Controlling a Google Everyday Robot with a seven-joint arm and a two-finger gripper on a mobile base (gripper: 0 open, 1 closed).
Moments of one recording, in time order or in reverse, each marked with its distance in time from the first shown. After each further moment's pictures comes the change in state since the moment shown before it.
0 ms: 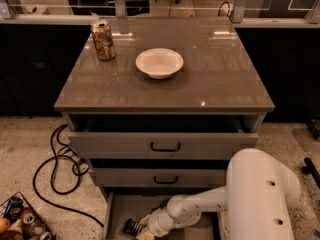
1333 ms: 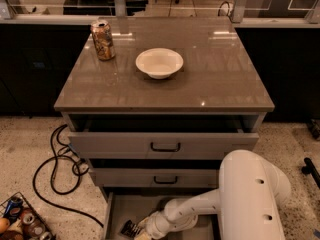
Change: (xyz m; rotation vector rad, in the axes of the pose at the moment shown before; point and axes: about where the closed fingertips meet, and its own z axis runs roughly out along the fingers) arm 0.009 -0.002 0.025 0.020 0.001 0.075
